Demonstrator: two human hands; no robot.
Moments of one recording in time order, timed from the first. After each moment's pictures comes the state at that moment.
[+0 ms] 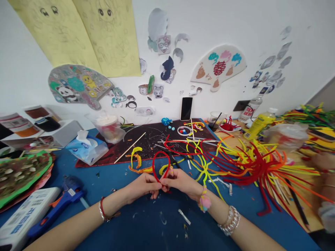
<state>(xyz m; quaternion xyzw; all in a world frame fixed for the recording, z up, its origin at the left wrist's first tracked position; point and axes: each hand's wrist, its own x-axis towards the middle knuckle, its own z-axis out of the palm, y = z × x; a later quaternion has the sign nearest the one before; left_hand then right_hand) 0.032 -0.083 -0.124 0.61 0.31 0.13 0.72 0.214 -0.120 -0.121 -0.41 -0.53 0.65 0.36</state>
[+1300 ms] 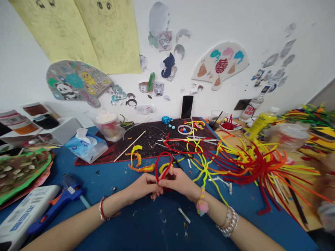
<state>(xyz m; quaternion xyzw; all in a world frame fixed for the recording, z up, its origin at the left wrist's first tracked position) 0.035 -0.088 -0.129 0.63 0.33 0.14 0.69 0.208 -0.124 -0.121 -0.42 -0.54 0.61 0.40</state>
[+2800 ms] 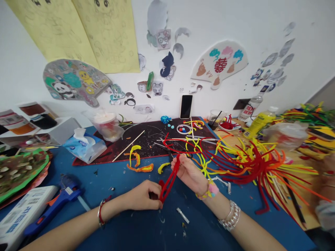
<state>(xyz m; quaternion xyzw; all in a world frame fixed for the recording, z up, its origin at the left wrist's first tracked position) 0.033 -0.097 -0.126 0.82 0.21 0.11 0.52 0.238 -0.110 -0.123 -0.32 -0.26 0.68 0.60</state>
